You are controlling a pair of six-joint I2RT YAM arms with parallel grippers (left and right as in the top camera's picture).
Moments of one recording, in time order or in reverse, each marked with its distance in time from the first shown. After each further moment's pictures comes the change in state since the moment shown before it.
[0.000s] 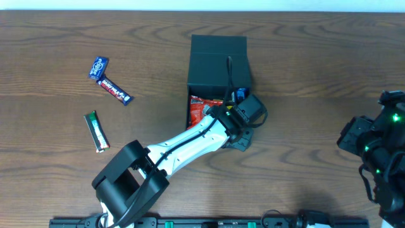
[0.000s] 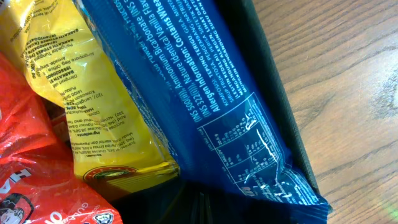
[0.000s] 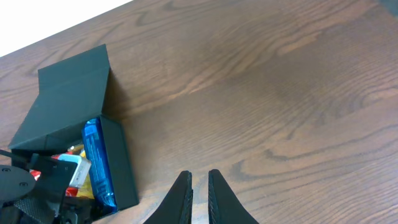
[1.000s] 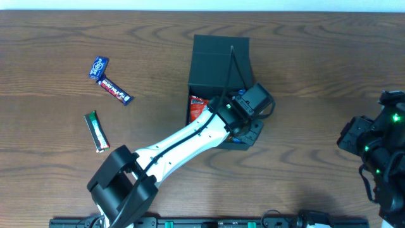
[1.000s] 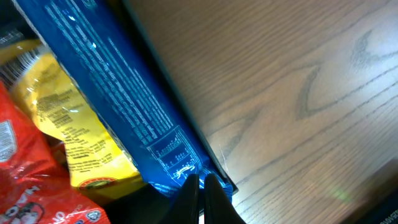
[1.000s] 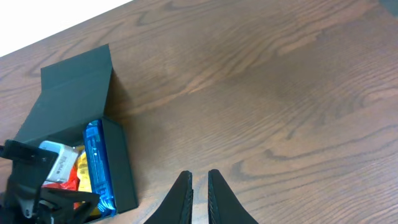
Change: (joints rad) left arm 0.004 -0.030 0.132 -0.068 0.076 0.055; right arm 0.000 0.000 0.000 0.000 0.000 0.000
